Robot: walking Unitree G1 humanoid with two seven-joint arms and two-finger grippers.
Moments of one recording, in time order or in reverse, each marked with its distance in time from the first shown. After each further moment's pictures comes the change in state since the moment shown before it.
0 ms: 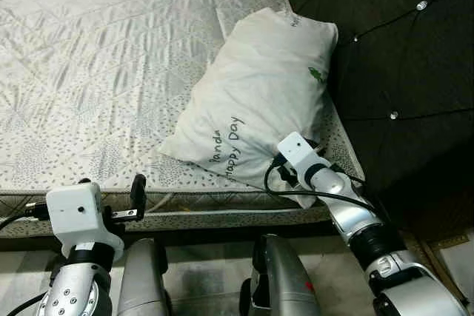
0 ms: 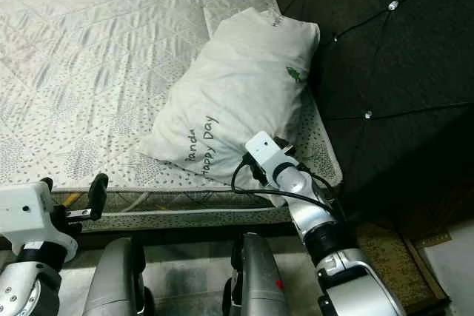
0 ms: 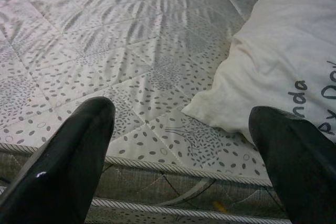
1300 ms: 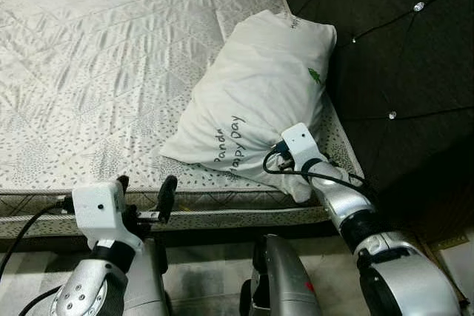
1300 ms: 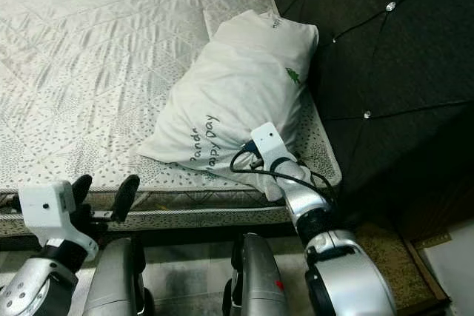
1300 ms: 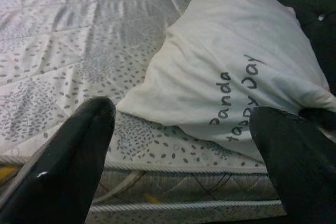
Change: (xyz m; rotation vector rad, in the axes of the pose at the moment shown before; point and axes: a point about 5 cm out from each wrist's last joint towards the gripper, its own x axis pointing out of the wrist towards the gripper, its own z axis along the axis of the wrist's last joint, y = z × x) left arm 0.002 -0.024 -0.003 -0.124 0.033 -0.237; right arm 0.013 -0.006 0.006 0.214 0.011 -0.015
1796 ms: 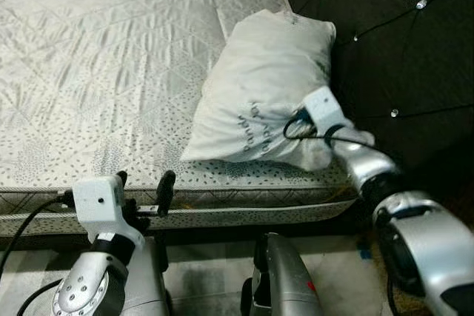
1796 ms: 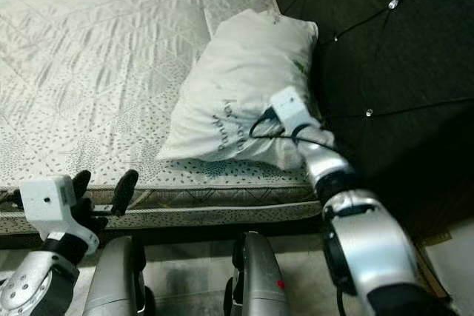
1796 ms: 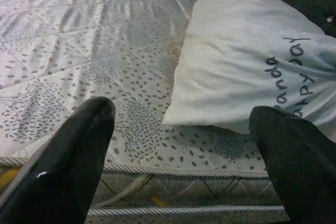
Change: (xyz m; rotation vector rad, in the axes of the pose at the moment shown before) left arm 0.008 0.003 0.000 0.005 -0.004 0.020; right arm -0.002 -0.065 0.043 -0.098 -0.038 -0.142
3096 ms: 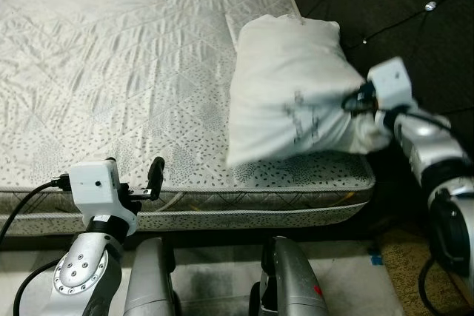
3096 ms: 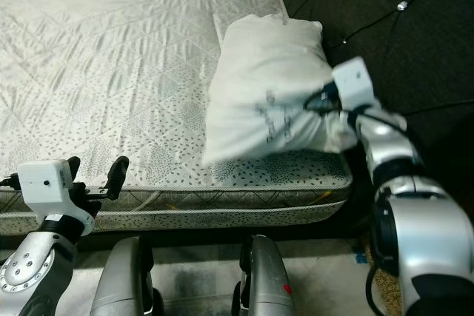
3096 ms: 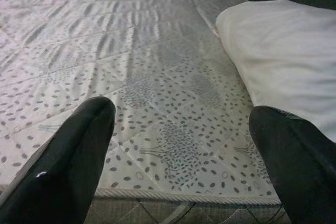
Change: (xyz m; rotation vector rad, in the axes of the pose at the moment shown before) left arm 0.022 0.014 0.005 0.071 -0.039 0.057; right arm -0.027 -0.086 -0.018 0.108 -0.081 -0.080
